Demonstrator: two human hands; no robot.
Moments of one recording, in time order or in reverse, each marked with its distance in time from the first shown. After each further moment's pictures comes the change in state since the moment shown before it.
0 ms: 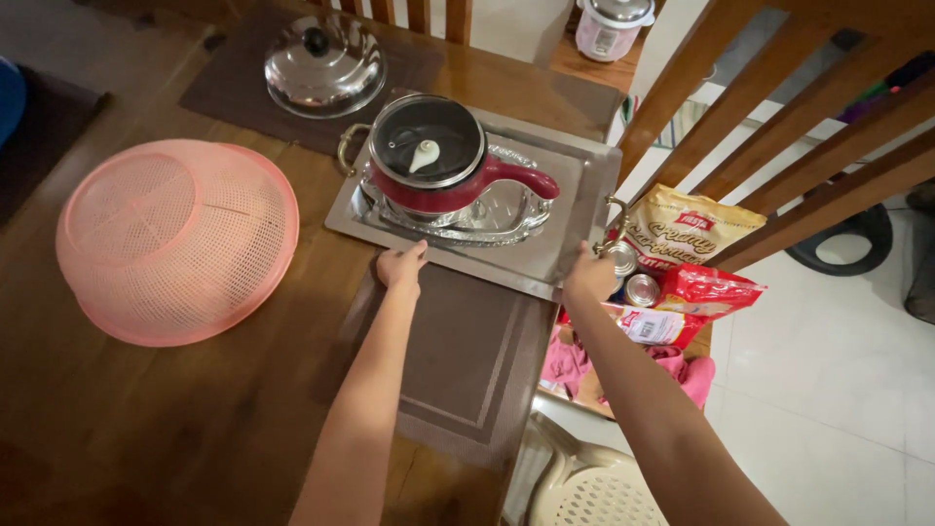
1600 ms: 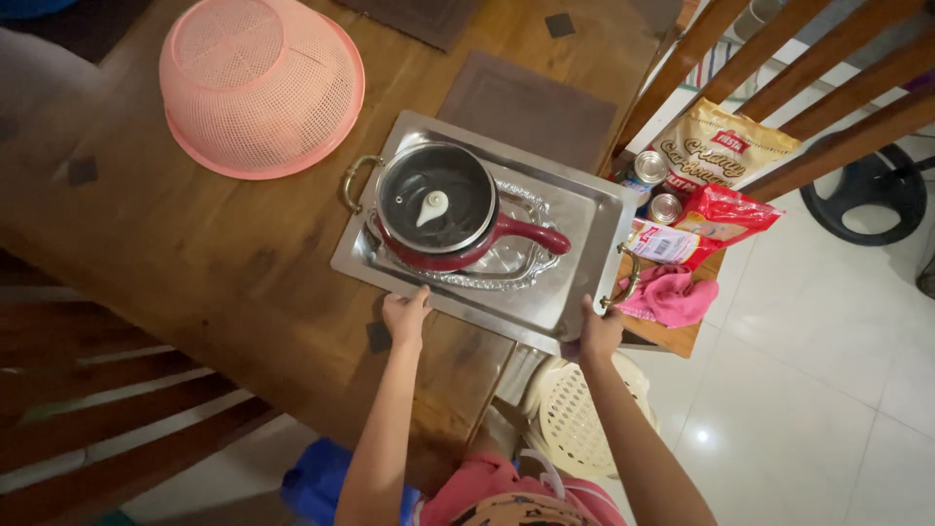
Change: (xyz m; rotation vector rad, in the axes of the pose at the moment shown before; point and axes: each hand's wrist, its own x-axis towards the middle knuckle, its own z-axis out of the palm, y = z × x) left_hand -0.266 -0.102 -0.266 0.099 0.111 -0.008; right_hand -0.179 0.254 -0.149 -0.010 -0.183 -0.092
